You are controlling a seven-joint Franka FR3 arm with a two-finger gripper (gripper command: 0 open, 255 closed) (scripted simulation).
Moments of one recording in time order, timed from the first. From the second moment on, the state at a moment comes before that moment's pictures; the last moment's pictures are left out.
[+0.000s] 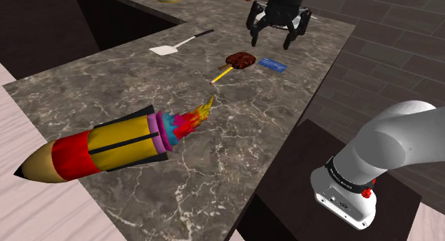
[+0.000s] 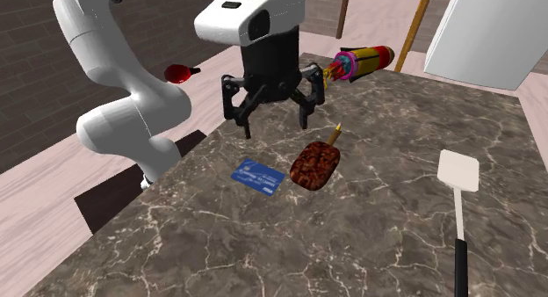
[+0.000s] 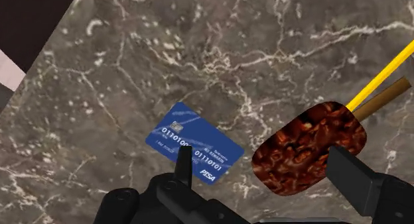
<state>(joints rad) -0.13 -0.67 0.30 -2.28 0.20 1.70 0.73</state>
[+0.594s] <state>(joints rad) -0.28 -0.46 0.55 -2.14 0.25 1.77 1.37</state>
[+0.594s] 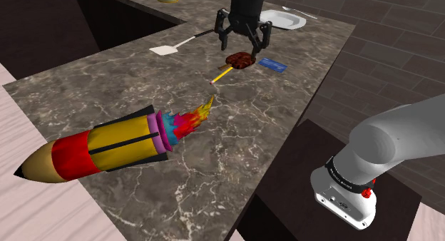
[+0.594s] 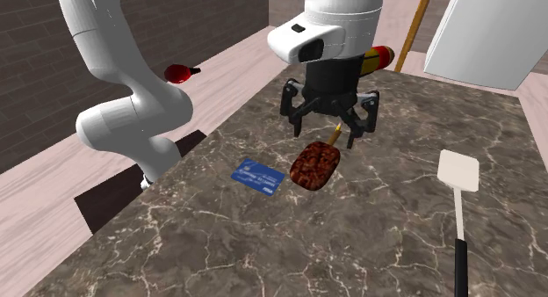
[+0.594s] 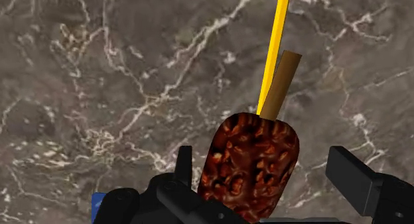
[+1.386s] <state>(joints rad) -0.28 -0.45 0.56 -2.20 0.26 1.84 1.38</state>
